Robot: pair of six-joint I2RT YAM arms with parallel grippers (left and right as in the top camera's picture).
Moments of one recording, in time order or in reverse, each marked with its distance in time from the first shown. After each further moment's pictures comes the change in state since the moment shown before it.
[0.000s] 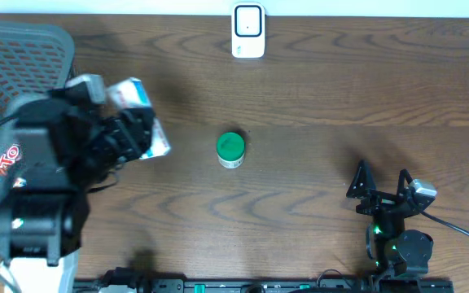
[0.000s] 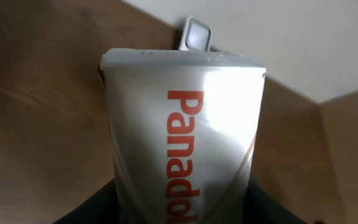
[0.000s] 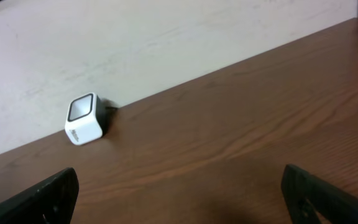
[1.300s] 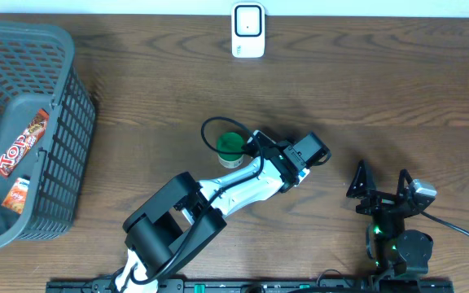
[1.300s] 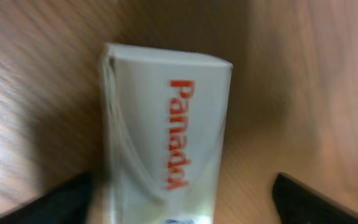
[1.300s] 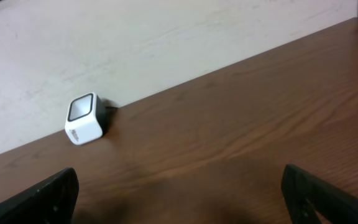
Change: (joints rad) left arm -0.892 1.017 -0.005 0.534 -0.578 -1.342; right arm 0.000 0.000 0.000 0.000 0.001 0.000
